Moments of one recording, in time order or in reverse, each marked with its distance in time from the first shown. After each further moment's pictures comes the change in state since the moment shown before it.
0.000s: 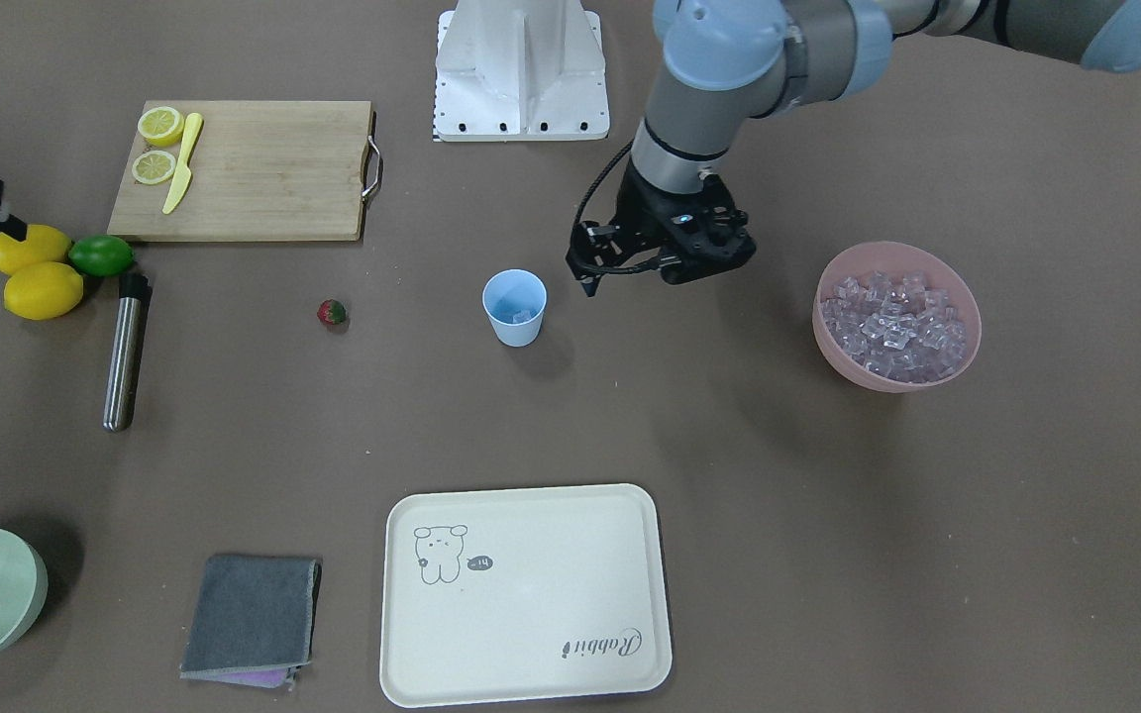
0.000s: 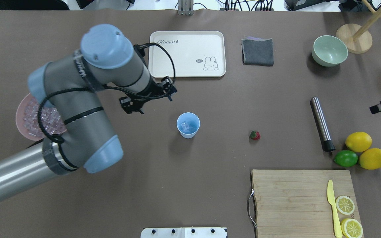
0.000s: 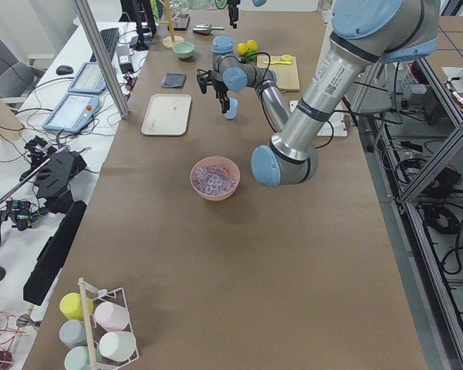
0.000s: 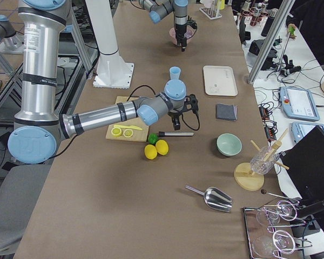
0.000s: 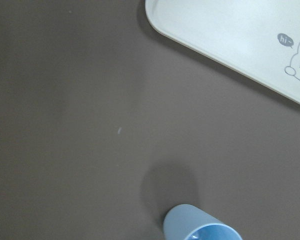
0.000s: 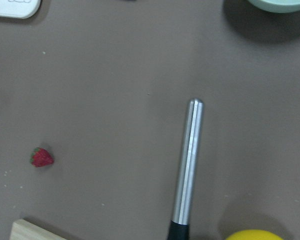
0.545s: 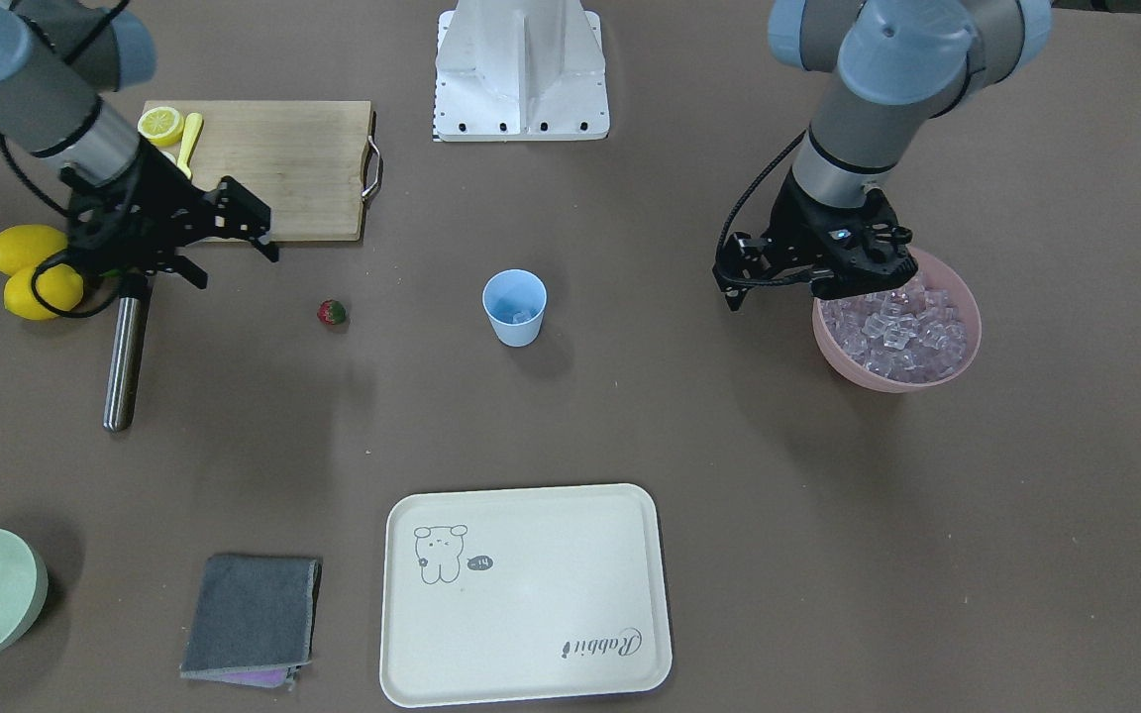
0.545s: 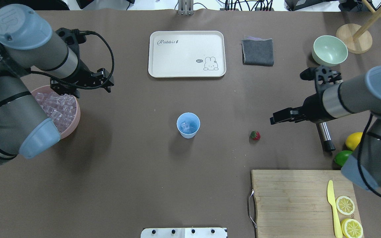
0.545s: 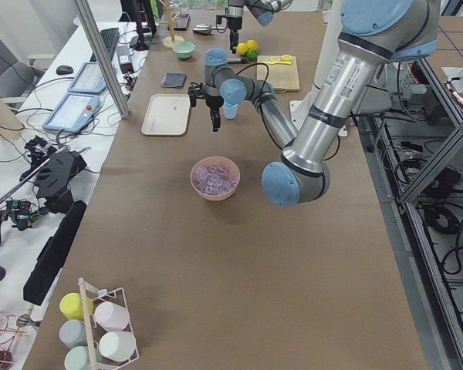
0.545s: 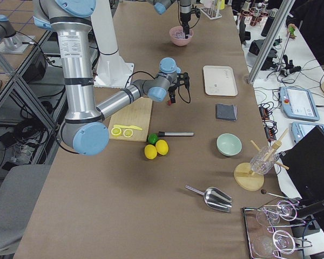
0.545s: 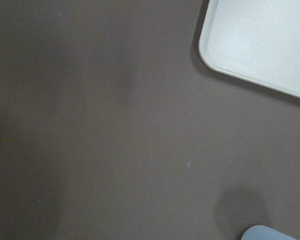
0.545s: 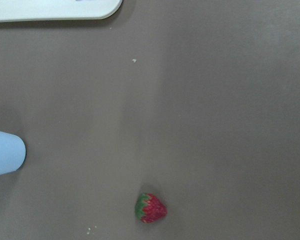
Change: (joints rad) left arm -0.138 0.182 -0.082 0.036 -0.017 0.314; right arm -0.424 0.208 -0.023 0.120 -0.377 0.456
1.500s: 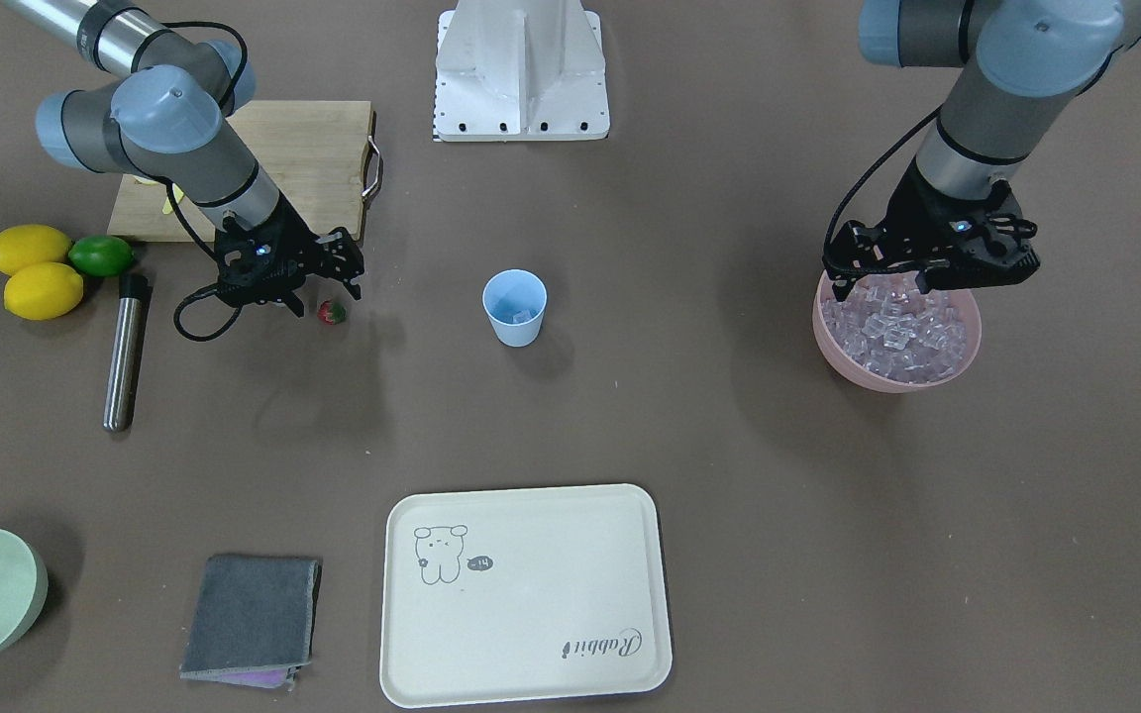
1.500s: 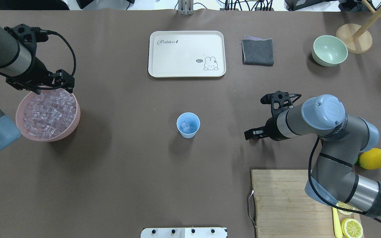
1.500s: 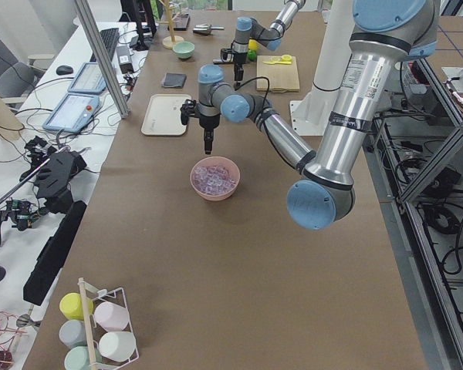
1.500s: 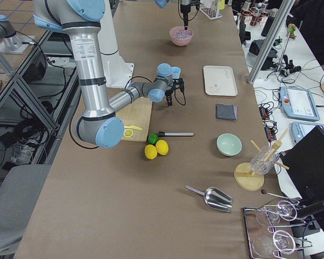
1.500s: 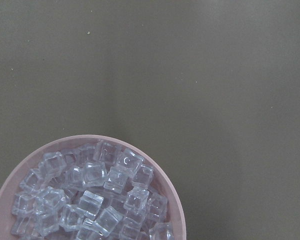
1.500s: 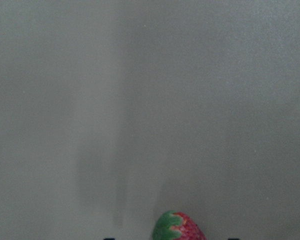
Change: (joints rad) left arm -0.081 0.140 -0.068 0.004 -0.024 0.198; right arm -0.145 0.091 -0.158 0.000 -0.160 0.017
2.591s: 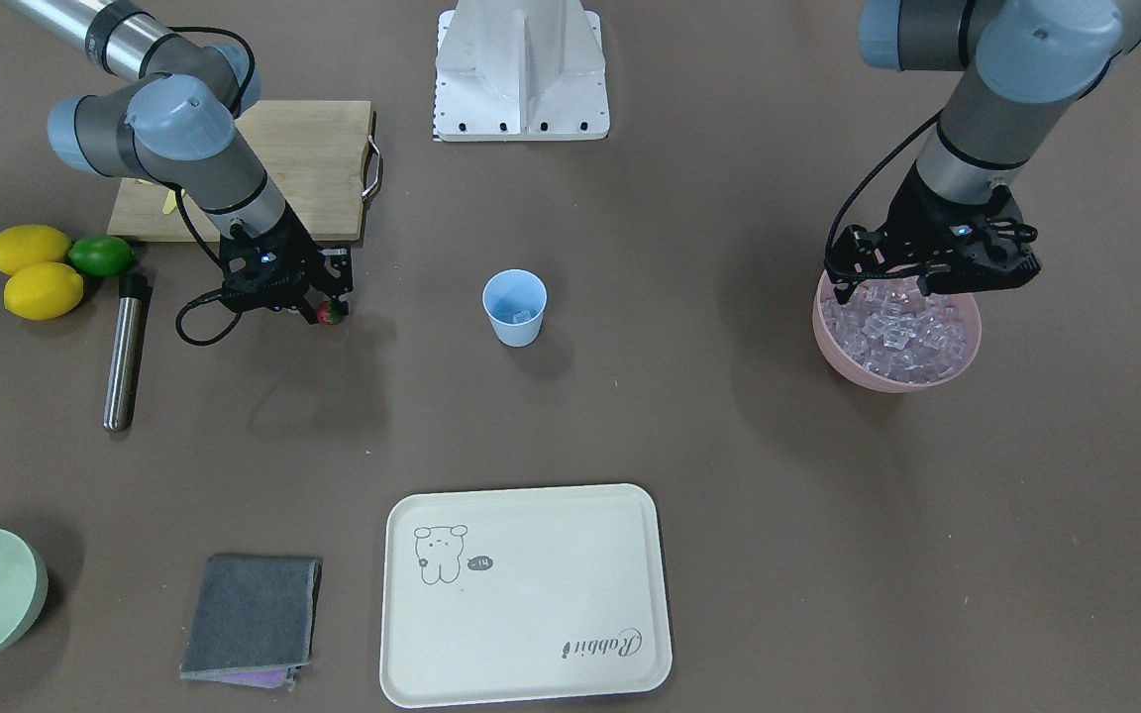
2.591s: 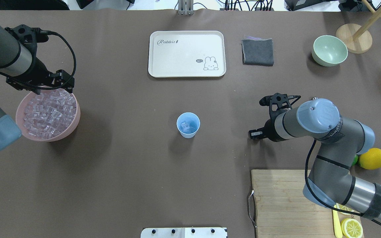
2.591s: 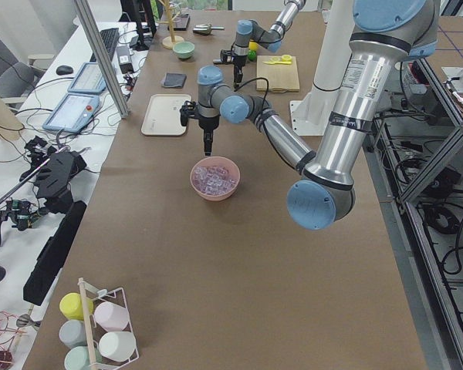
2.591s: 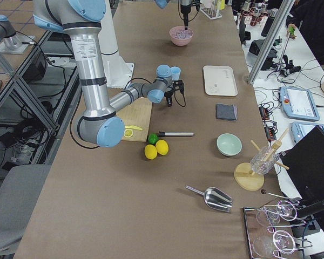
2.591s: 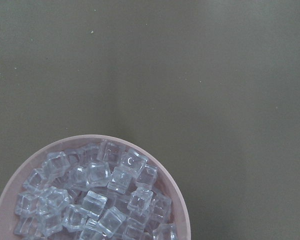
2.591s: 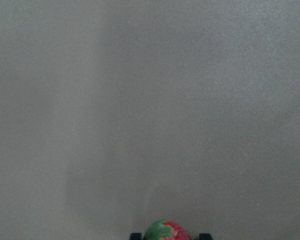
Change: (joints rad) left arm 0.000 -0.002 0.010 0.001 0.002 0.000; right arm -0.017 0.003 -0.014 -0.017 -0.049 -0.002
